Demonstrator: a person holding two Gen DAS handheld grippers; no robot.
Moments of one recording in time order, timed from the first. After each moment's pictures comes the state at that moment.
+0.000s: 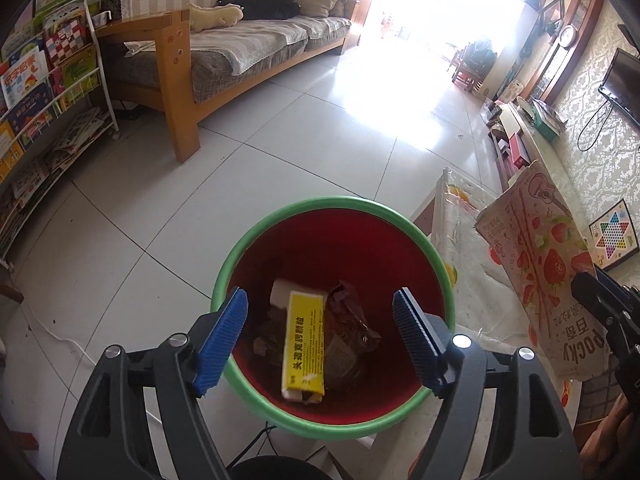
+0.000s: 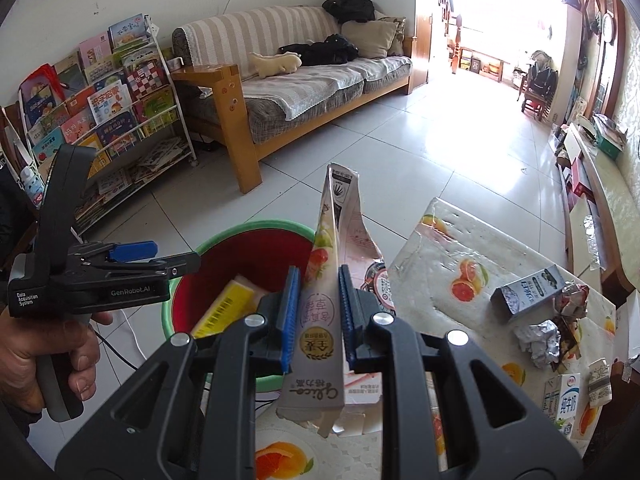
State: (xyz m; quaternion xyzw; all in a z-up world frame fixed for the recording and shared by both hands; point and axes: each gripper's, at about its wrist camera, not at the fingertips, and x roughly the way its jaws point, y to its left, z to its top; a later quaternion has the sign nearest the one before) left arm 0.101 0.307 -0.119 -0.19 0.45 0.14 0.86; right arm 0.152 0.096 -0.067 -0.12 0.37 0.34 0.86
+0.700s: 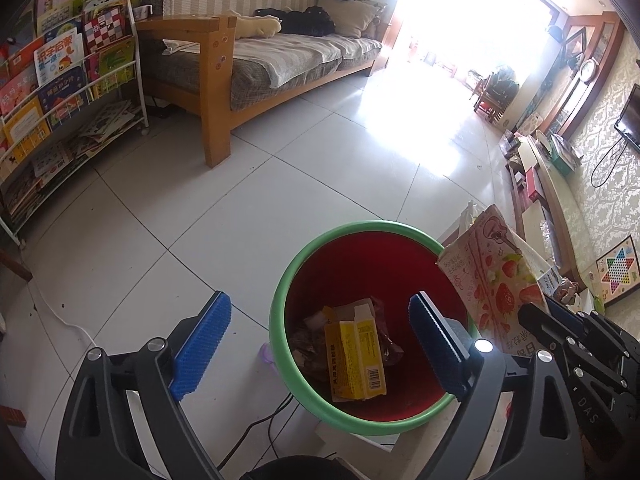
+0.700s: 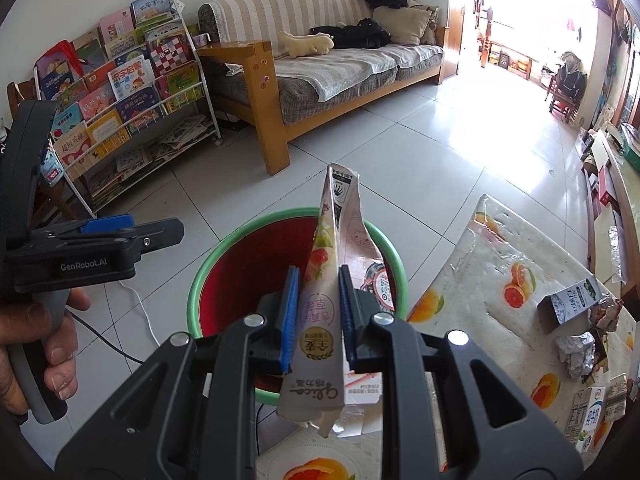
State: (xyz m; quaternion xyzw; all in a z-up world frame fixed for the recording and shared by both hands) left arm 0.067 0.345 -0.109 -0.22 0.42 0.19 0.86; right arm 0.142 0.148 -0.092 -0.14 0.39 0.37 0.83
